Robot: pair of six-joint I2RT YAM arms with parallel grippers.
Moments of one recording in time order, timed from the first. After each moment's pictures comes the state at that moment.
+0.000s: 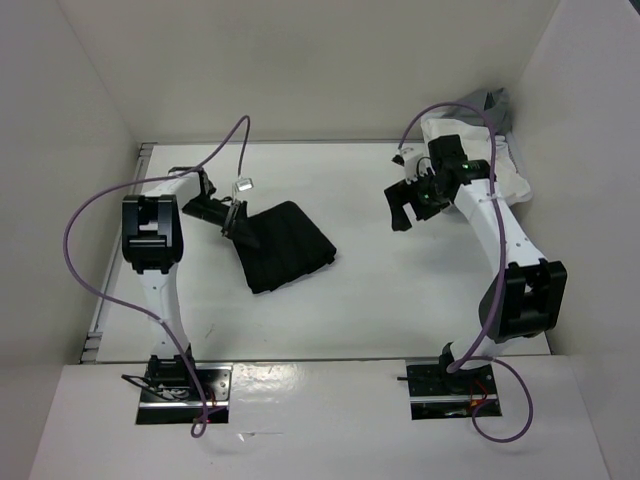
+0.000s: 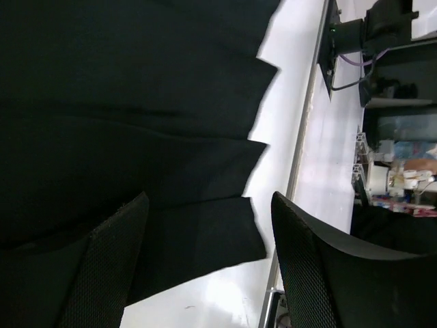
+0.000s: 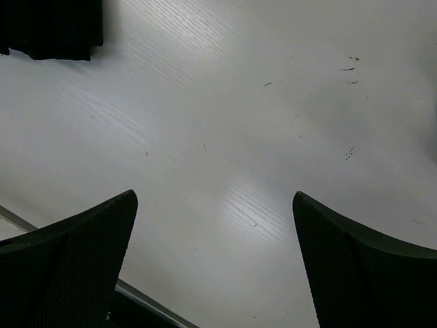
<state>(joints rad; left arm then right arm) 0.04 2.22 1.67 -1.35 1.14 0.88 0.13 1.56 1.46 -0.96 -0.30 -0.35</state>
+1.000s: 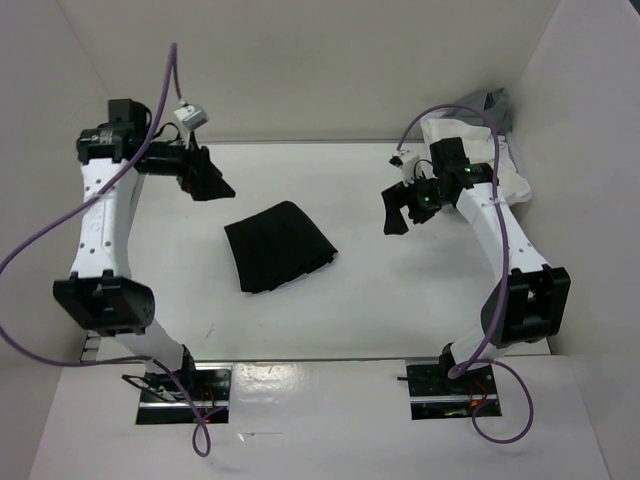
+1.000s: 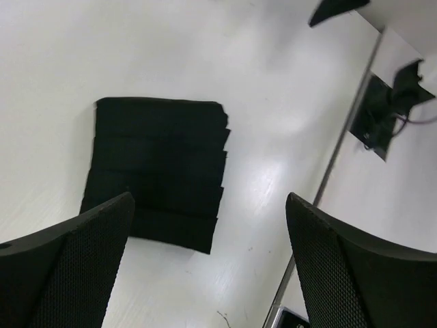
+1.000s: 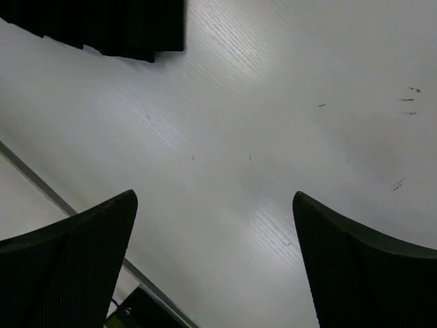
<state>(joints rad) 0.10 1.68 1.95 -1.32 1.07 0.61 0.13 1.53 1.43 -0.96 -0.47 -0.37</state>
